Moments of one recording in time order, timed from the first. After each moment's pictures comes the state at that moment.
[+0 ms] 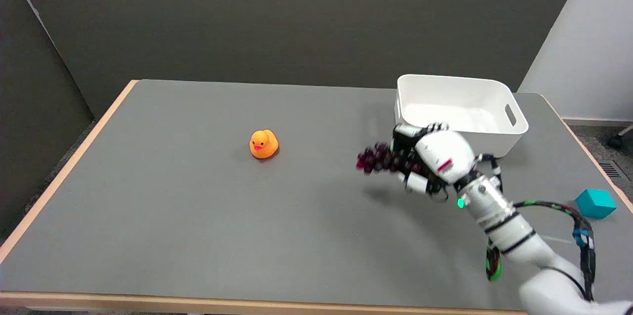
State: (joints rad) arm -0.29 -0.91 -1.82 1.44 0.63 0.77 0.13
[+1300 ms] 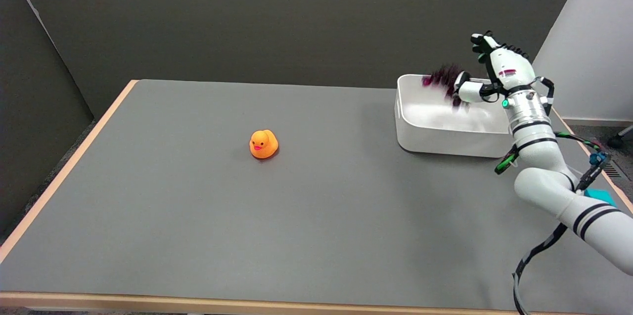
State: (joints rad) arm 0.19 -0.86 -1.74 1.05 1.06 0.62 0.09
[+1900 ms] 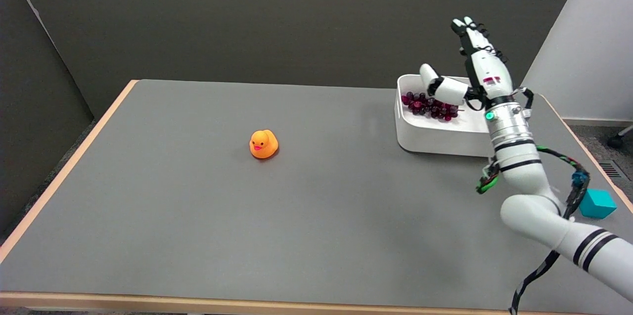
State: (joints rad) arm 0.05 -0.86 -1.84 1.31 1.12 0.80 0.18
